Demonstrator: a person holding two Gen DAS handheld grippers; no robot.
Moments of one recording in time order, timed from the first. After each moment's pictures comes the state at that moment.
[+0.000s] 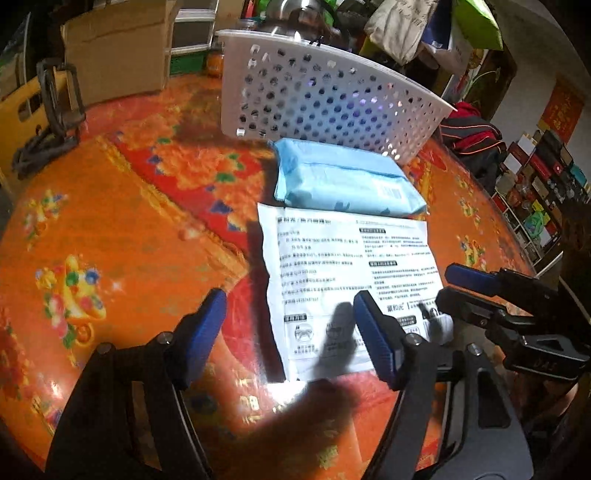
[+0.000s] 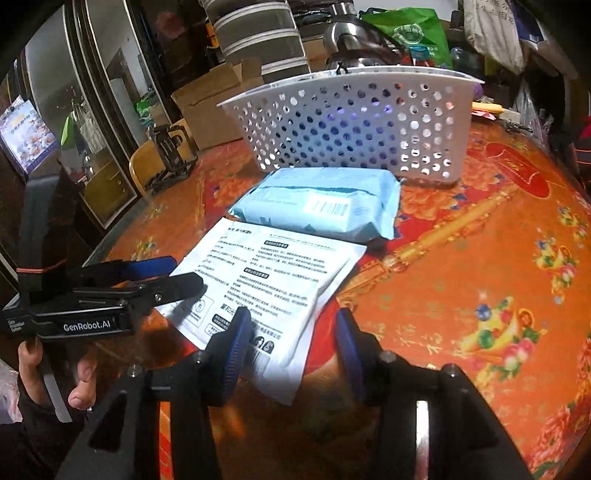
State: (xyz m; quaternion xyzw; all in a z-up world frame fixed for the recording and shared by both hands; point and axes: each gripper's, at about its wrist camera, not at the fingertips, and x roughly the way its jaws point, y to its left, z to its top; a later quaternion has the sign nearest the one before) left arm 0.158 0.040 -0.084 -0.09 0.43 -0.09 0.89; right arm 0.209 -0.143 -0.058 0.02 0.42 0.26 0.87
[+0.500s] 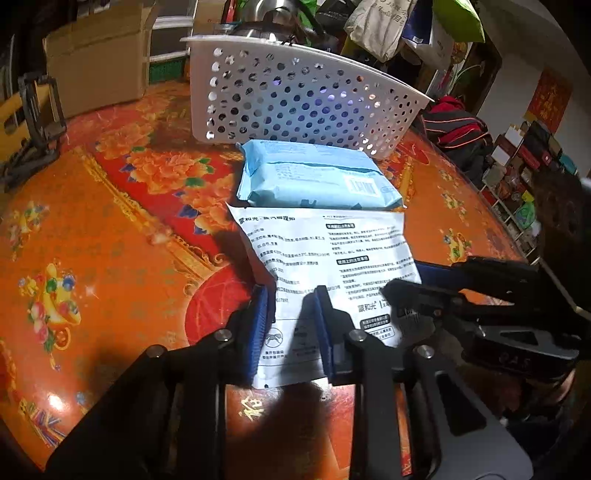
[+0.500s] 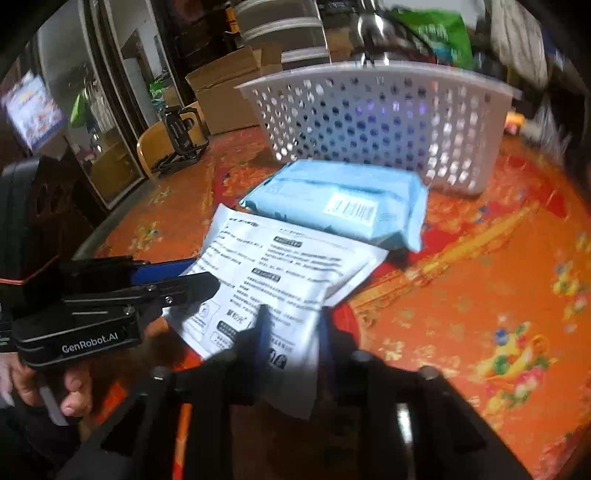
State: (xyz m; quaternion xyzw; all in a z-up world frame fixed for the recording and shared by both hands) left arm 0.159 0.019 -0.084 -0.08 0.42 -0.11 0.90; right arm 0.215 -0.122 -0.059 -0.03 0.41 0.28 0.87
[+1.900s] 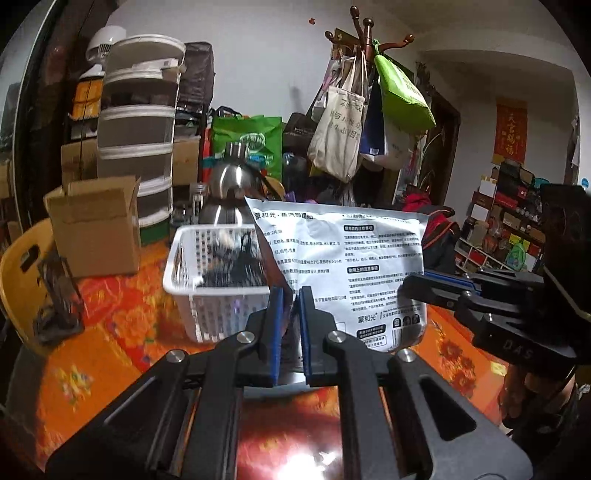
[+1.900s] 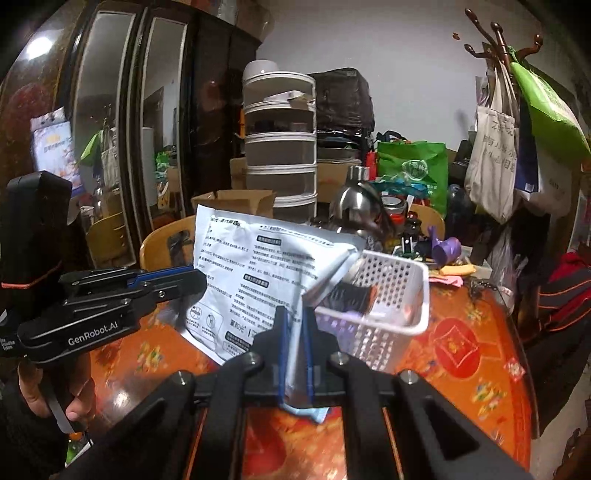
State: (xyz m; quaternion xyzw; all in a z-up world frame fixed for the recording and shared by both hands) left arm 0.149 0.000 0.104 -0.04 0.21 -0.13 0.97; right arm 0.218 -0.161 0.123 -0.05 0.22 0.25 0.94
